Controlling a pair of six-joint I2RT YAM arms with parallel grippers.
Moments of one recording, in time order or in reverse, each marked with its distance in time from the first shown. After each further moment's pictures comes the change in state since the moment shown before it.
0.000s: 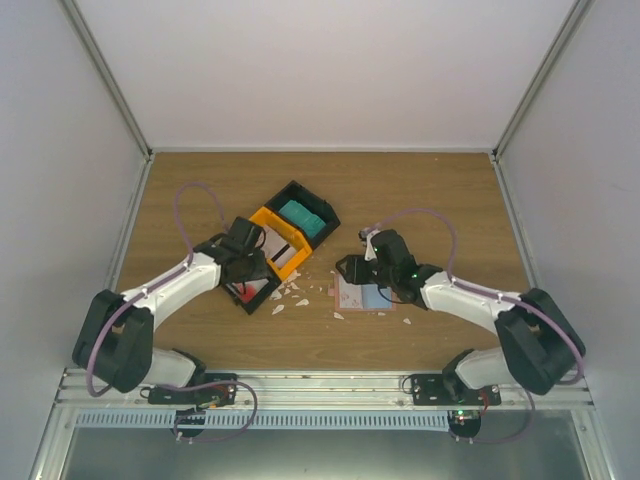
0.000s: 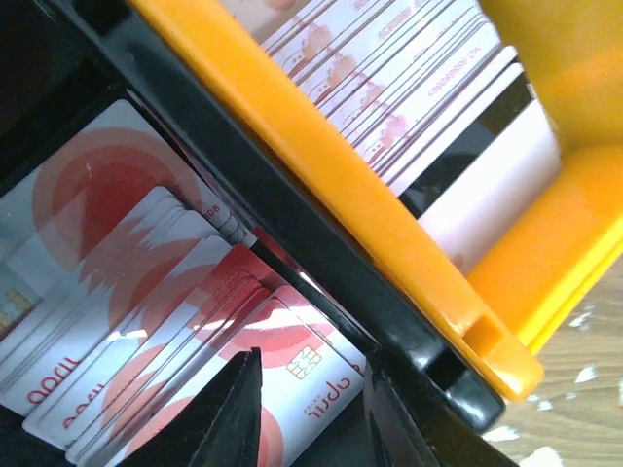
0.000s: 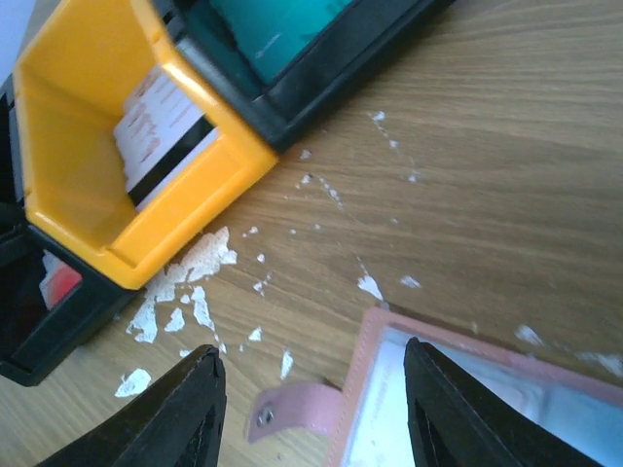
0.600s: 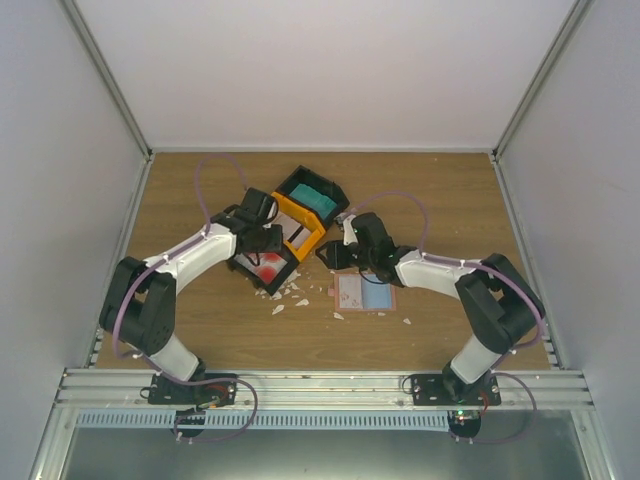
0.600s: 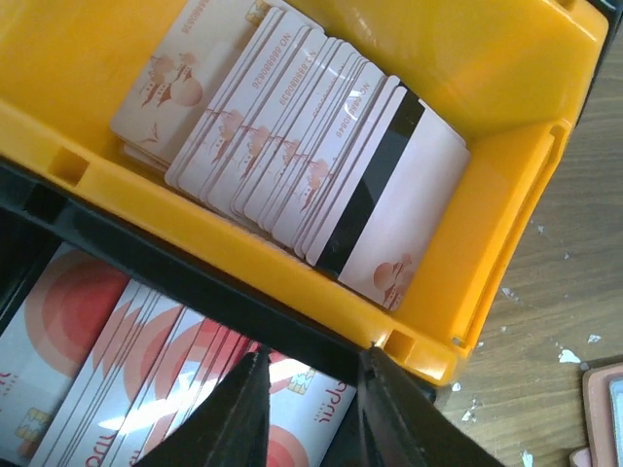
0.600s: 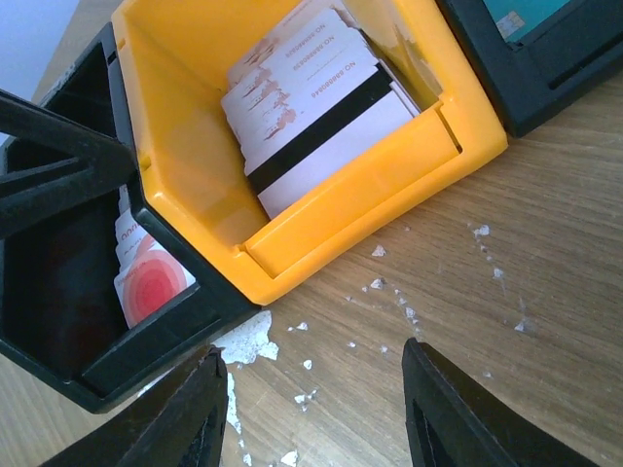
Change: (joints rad) left arm 0.020 0.251 0.298 0.034 0.090 0.220; right arm 0.000 0.294 0.212 0.116 -0.102 -0.107
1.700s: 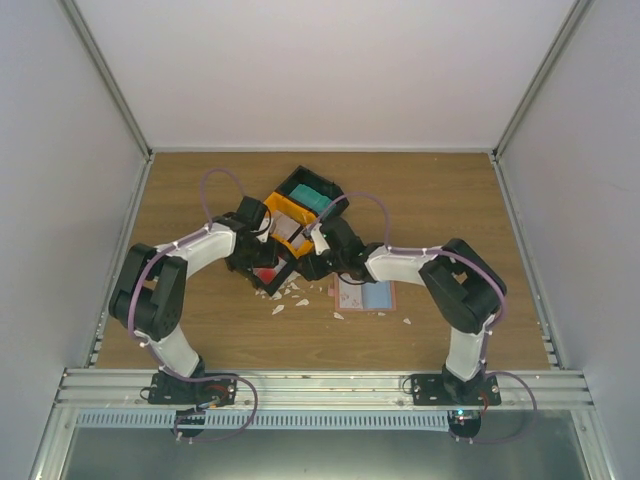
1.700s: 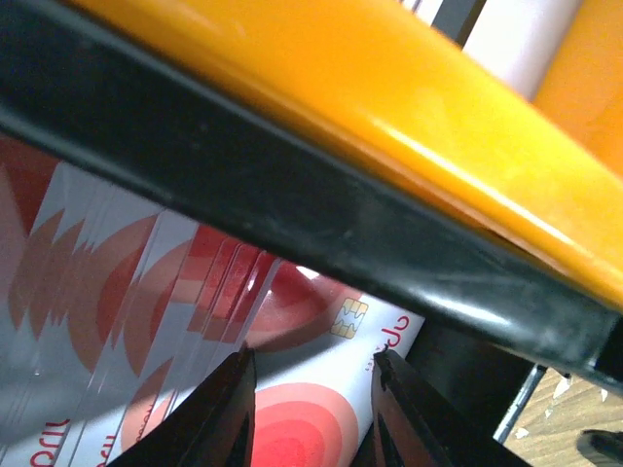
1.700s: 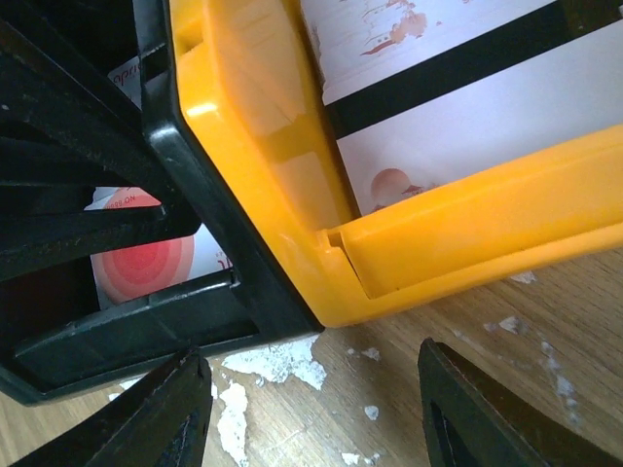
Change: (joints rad) left arm 0.074 0.085 -0.059 -0.047 0.187 0.091; right arm 0.113 0.211 0.170 -0.070 -0.001 -0.185
